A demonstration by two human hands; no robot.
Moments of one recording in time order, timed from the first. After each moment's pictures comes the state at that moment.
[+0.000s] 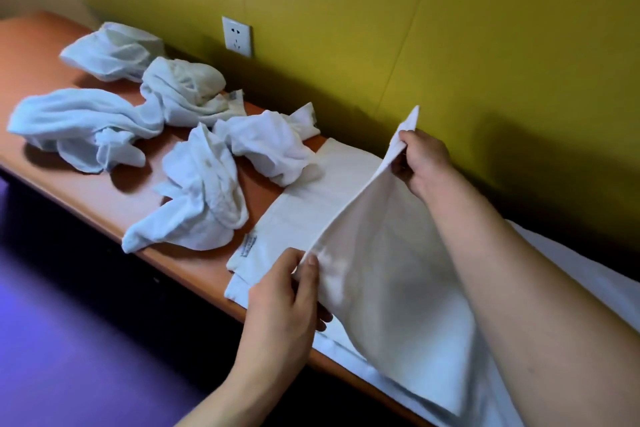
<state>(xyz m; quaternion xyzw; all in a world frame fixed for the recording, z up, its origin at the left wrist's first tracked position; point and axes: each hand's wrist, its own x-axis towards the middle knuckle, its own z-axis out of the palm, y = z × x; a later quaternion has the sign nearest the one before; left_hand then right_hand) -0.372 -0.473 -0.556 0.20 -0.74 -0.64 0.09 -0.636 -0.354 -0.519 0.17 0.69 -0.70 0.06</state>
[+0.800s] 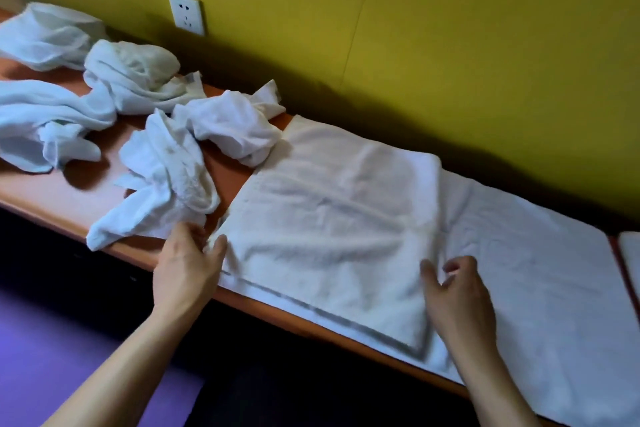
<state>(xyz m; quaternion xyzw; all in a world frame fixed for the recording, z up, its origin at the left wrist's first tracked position) -0.398 -0.575 -0.649 0.31 -0.88 -0.36 0.09 -0.416 -0.220 -0.609 0.20 0.94 -0.26 -0.03</state>
